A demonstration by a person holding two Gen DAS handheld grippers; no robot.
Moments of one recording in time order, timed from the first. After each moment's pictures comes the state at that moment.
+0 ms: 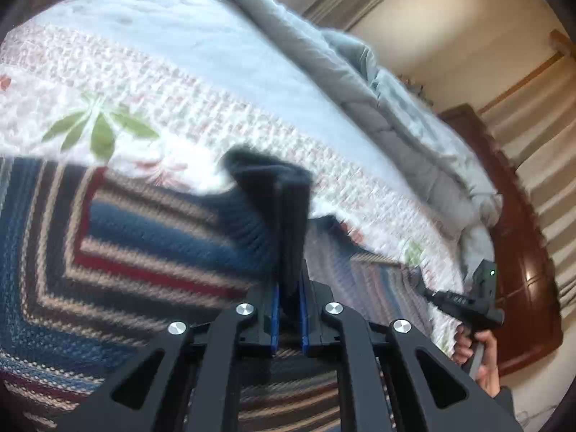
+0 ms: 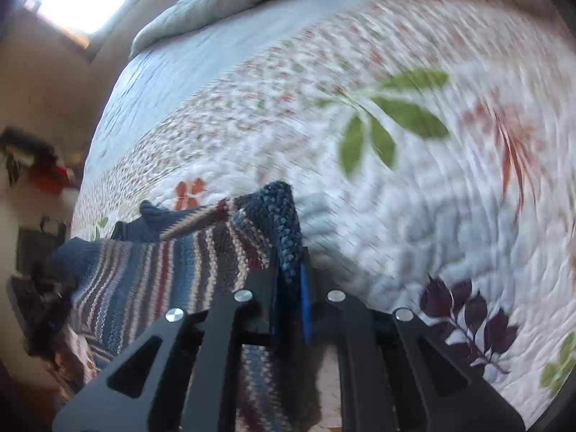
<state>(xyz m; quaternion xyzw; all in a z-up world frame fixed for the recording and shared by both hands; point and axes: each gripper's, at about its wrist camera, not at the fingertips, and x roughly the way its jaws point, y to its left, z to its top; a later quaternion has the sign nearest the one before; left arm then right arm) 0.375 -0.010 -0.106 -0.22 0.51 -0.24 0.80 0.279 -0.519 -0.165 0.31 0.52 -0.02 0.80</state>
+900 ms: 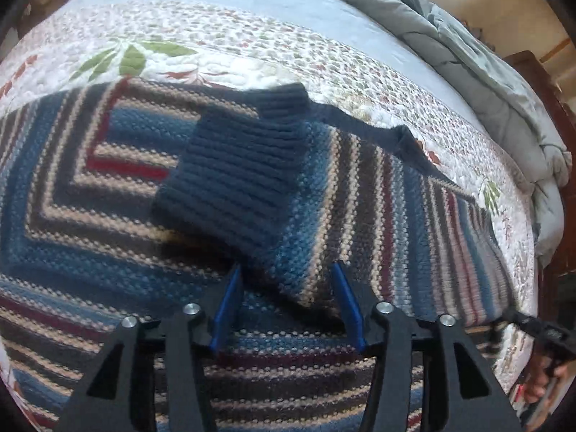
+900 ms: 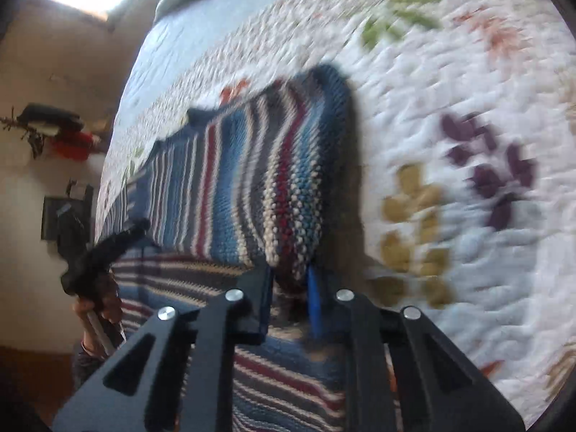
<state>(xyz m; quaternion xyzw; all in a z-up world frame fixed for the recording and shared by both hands) 0.346 -0.057 -0.137 -0.11 0.59 -0.14 0.79 0.194 -0.477 -0.140 0.31 0.56 0.05 0.76</state>
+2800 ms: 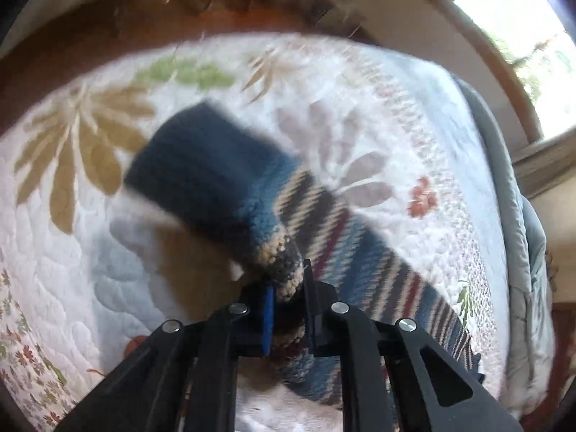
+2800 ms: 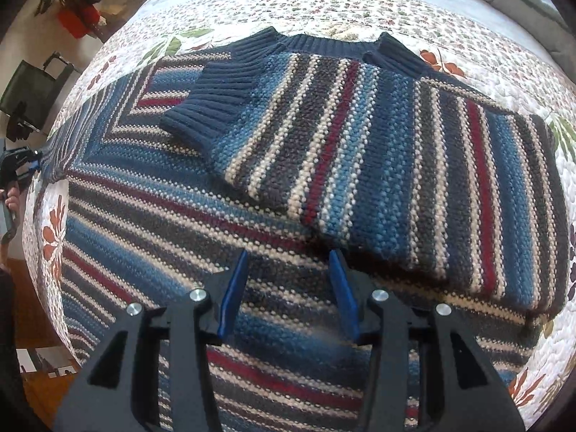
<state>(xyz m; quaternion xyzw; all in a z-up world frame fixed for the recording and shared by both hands) 0.320 0.402 -0.120 -0.35 0.47 0.15 0.80 0.257 -0.229 -0.154 0.06 0.61 0.10 0.78</state>
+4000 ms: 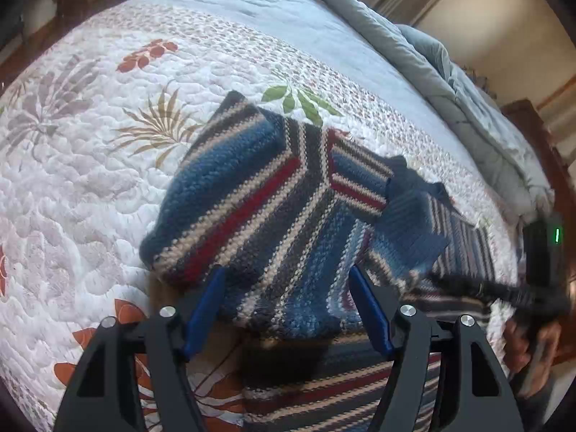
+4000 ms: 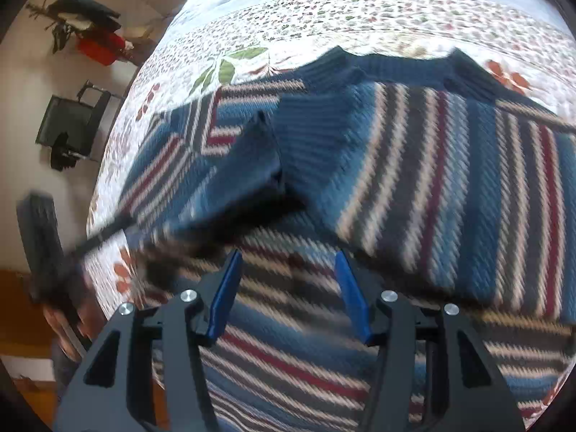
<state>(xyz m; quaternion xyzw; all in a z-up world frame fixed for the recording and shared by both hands) 0.297 0.157 -0.109 -0.17 0.55 -0.12 0.81 0.302 -0.184 -0.123 0.18 0.62 0.16 0.75</state>
